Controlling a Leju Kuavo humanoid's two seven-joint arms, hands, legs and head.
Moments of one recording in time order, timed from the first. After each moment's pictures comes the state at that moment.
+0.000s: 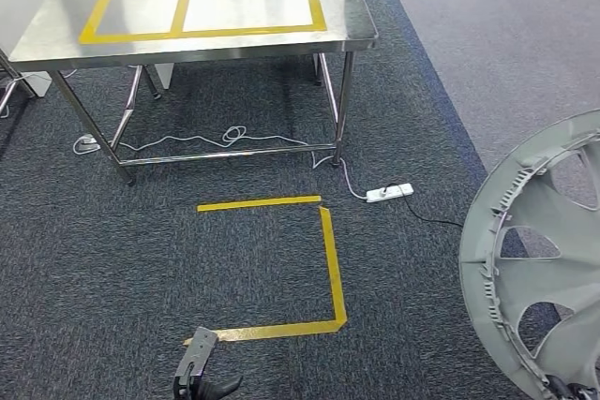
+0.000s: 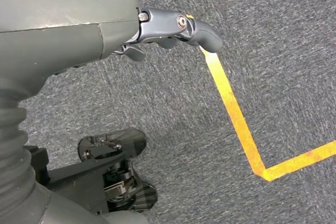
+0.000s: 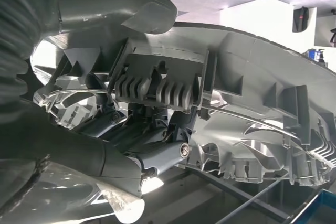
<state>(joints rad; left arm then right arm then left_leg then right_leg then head) -0.16 -0.21 0.30 -0.24 -0.68 0.36 -0.50 0.86 -0.12 -0.02 -2.27 1.57 -0.62 0.04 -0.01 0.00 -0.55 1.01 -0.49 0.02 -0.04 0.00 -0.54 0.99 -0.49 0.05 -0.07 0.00</state>
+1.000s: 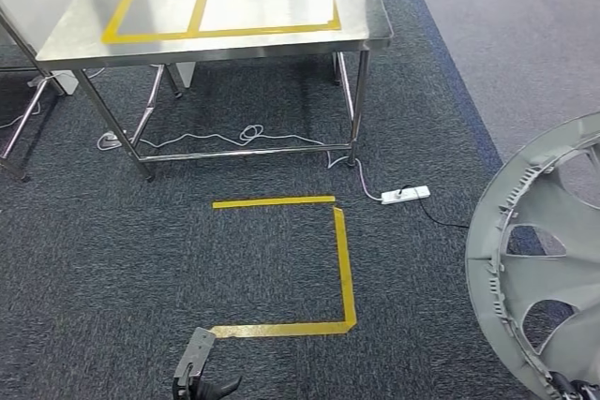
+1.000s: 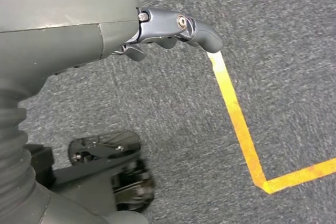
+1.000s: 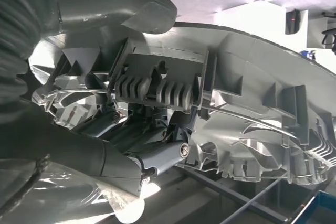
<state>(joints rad) -0.16 -0.21 0.30 -0.24 -0.67 0.36 -0.50 0.85 -0.04 -0.07 -2.26 1.57 -0.62 -0.06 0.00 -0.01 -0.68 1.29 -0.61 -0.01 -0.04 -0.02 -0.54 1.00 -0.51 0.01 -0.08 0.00</state>
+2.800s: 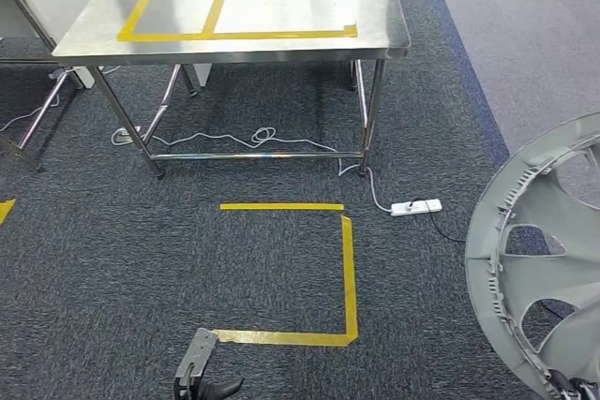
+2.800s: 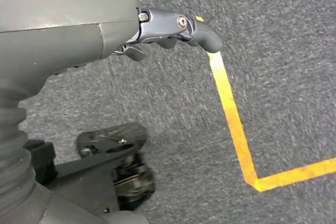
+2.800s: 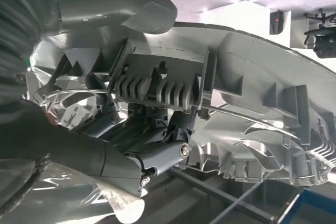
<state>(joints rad) -0.16 -0.20 0.30 -0.24 -0.68 0.34 -0.49 0.82 -0.02 -0.08 -2.23 1.57 -0.62 -0.07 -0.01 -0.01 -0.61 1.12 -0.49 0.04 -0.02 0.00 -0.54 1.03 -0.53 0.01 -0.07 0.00</state>
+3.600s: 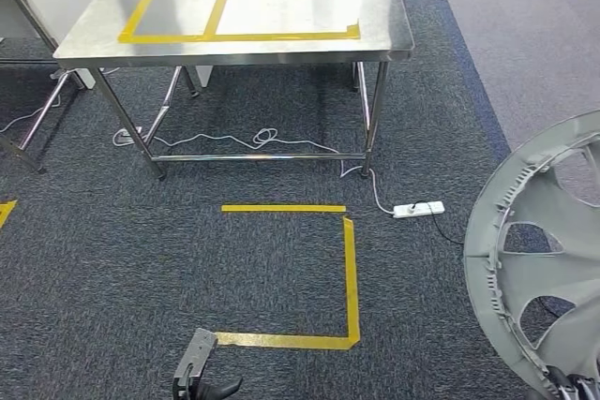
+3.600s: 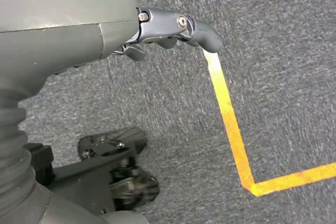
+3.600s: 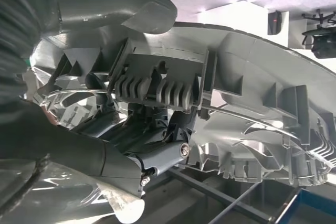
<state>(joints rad) -0.16 -0.21 0.30 -0.24 -0.68 0.34 -0.48 0.81 -0.02 -0.09 -2.22 1.57 -0.63 -0.08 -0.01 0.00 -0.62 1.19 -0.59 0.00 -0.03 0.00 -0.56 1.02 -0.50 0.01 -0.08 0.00</state>
